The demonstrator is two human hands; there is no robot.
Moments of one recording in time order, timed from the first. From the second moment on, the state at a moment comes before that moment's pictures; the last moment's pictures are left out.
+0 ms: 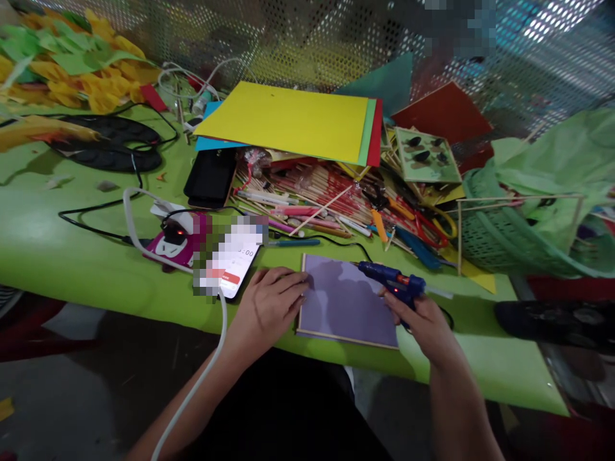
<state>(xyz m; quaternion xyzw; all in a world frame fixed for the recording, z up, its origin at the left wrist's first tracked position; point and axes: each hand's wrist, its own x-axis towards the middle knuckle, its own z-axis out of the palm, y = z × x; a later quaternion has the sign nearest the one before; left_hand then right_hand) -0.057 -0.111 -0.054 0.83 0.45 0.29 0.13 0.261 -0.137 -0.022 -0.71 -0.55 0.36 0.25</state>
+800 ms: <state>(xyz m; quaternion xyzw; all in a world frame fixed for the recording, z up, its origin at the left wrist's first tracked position) -0.059 -0.111 -0.054 0.83 0.44 0.30 0.13 0.250 -0.130 -0.025 -0.70 -0.57 0.34 0.25</state>
